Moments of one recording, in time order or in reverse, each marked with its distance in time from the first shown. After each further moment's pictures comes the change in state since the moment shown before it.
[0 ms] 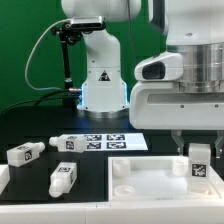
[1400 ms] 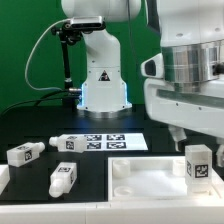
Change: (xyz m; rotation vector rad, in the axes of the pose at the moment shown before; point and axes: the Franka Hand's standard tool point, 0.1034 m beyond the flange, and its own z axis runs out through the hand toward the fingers) arm 0.001 -0.002 0.000 0.057 -0.024 0.371
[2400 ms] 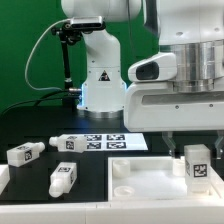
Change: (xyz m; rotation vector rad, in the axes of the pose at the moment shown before) arm 0.010 0.004 -0.002 -0.025 0.059 -0.488
